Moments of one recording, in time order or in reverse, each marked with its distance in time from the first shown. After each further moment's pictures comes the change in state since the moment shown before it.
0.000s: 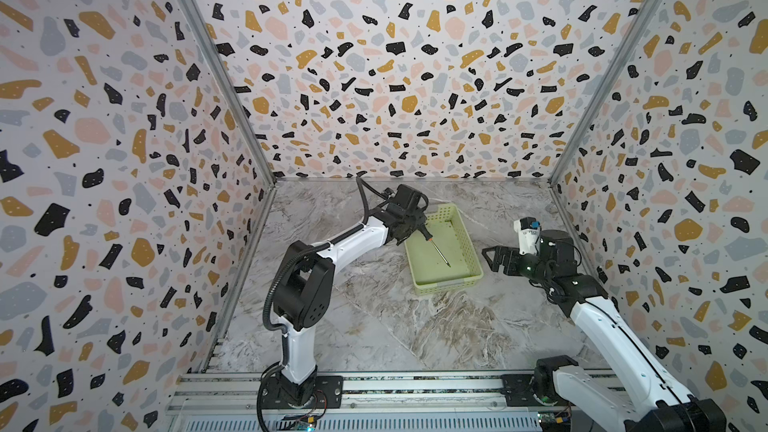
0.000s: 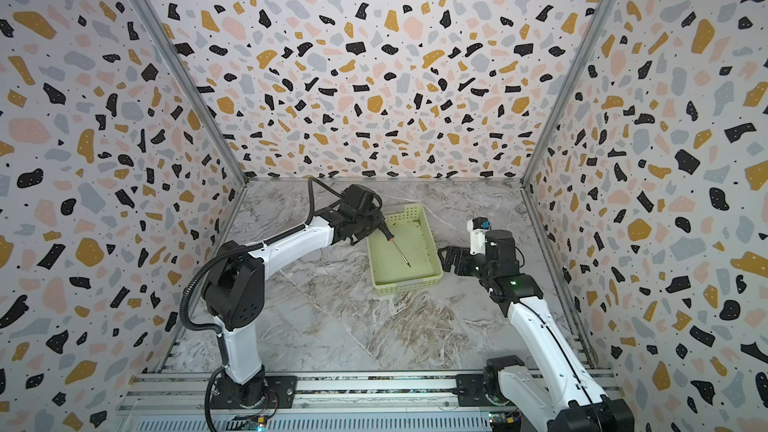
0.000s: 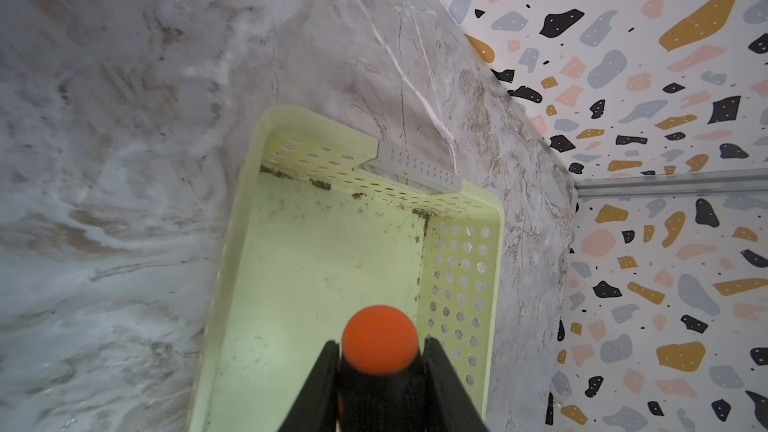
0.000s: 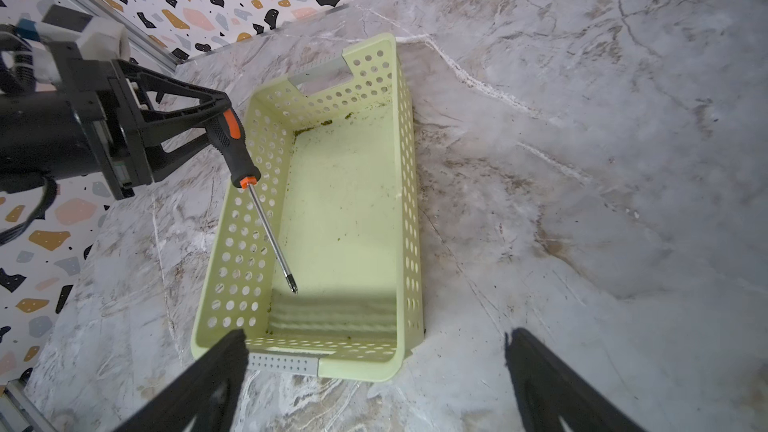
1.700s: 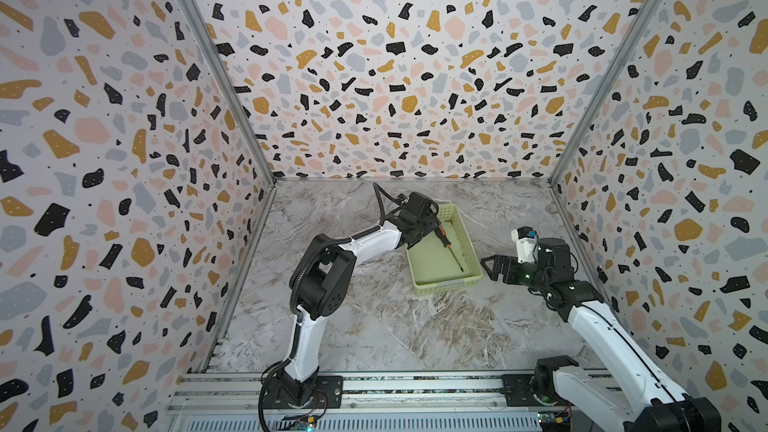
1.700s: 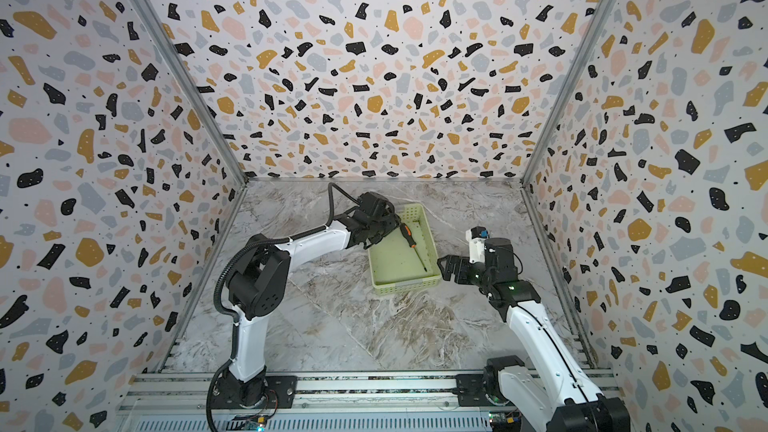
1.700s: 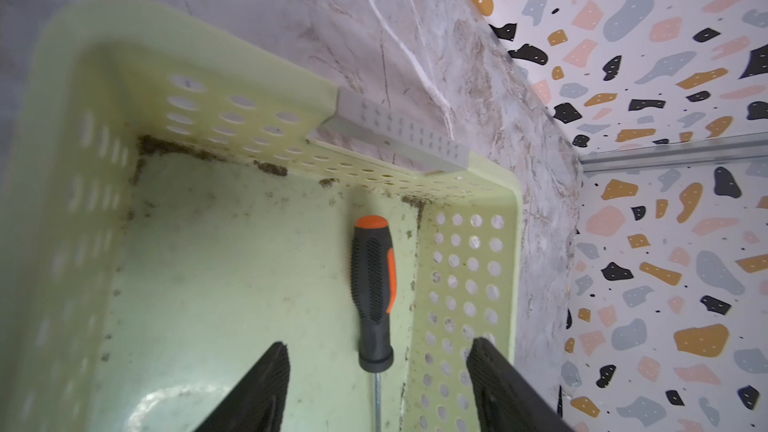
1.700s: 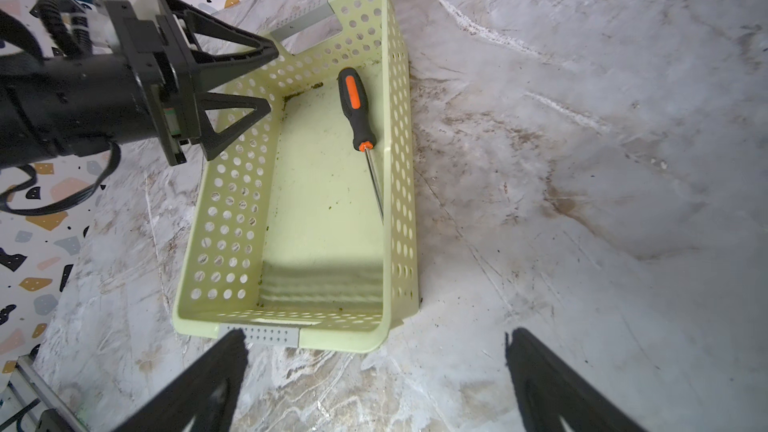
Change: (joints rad) left arm -0.043 0.131 0.058 0.097 0.034 0.067; right arm -0.012 -0.008 -0.075 0.011 -0.041 0.001
